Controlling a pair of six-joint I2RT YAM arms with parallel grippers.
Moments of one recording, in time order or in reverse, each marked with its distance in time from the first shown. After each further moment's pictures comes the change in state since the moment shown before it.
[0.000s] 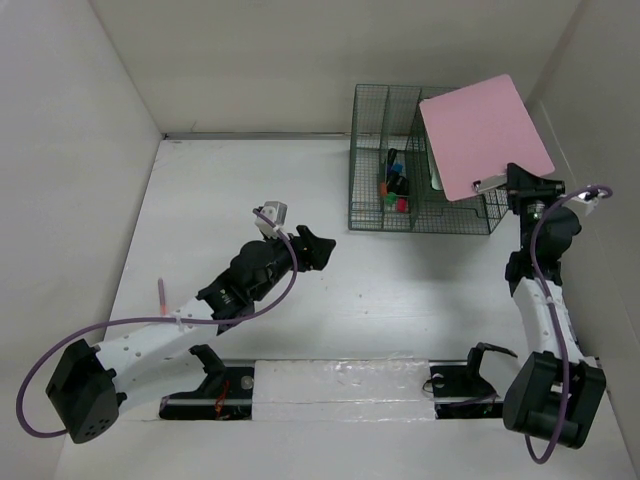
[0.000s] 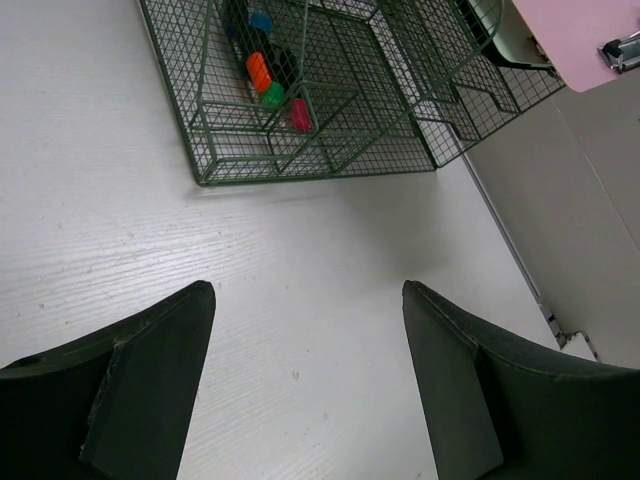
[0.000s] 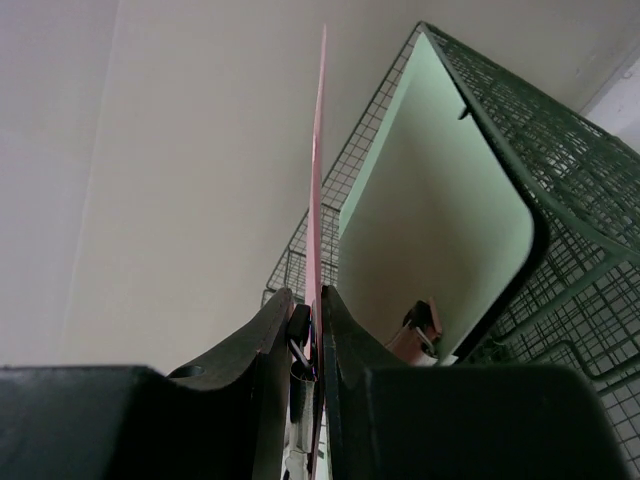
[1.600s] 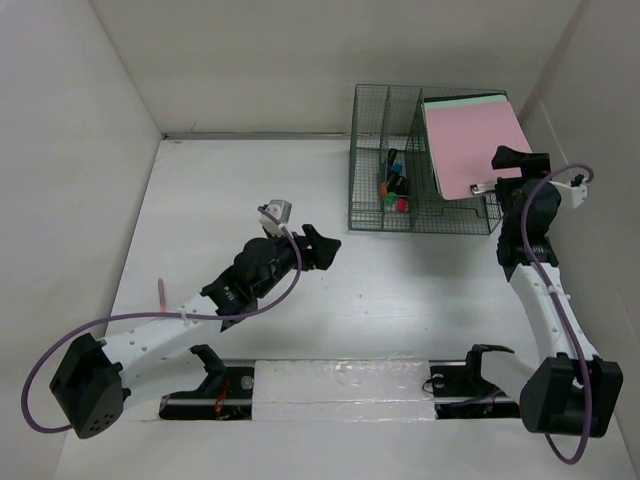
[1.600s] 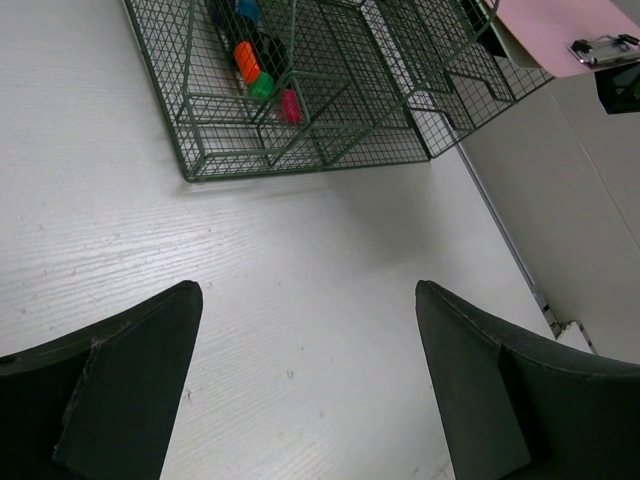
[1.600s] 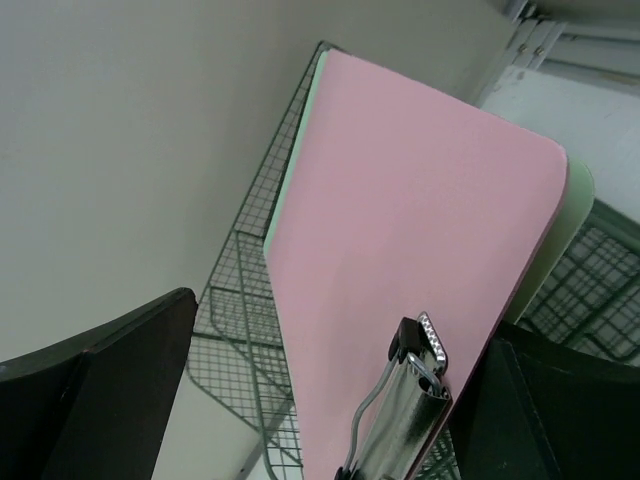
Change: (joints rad) left arm 0.010 0.040 0.009 0.024 0.042 -0.004; right arm 0.206 0.056 0.181 -0.330 0.398 -0.072
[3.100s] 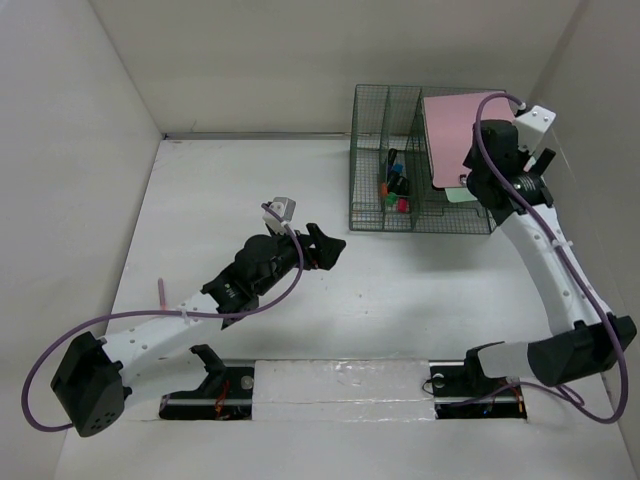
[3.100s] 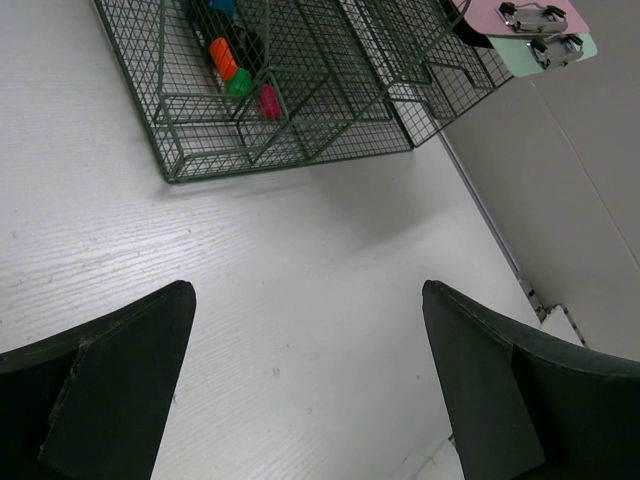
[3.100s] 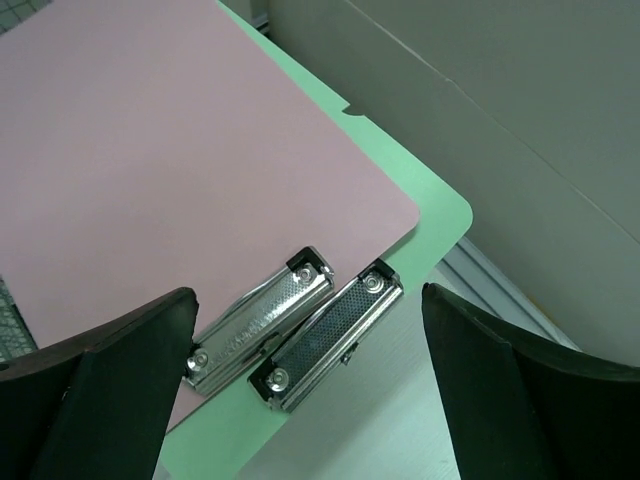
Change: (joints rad) left arm 0.000 0.015 0.032 -0.013 0.048 0.008; right arm 0.332 0.295 0.686 -0.888 0.616 -0.669
